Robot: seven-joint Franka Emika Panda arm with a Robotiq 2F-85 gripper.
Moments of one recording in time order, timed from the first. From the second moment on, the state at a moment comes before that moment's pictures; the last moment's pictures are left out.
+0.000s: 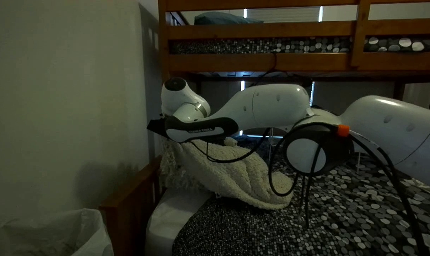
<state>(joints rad) 0.40 1.13 -0.12 -0.54 -0.52 2.36 1.41</state>
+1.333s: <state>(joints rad) 0.39 1.19 -0.12 -0.47 -0.36 2.86 1.28</state>
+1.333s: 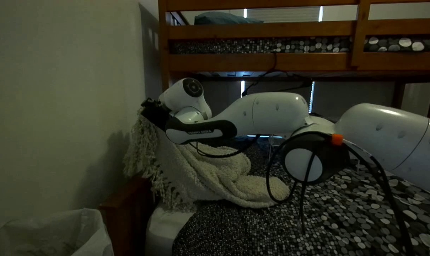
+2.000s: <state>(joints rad) 0.36 1.17 -0.14 -0.45 -0.19 2.25 1.25</state>
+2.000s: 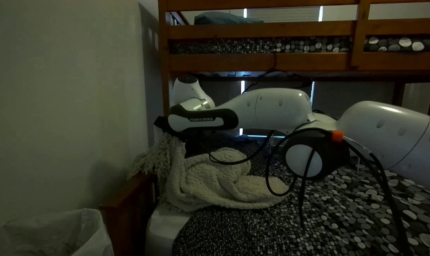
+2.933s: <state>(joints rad) 0.26 1.18 -0.16 -0.45 -0.18 1.91 1.25</state>
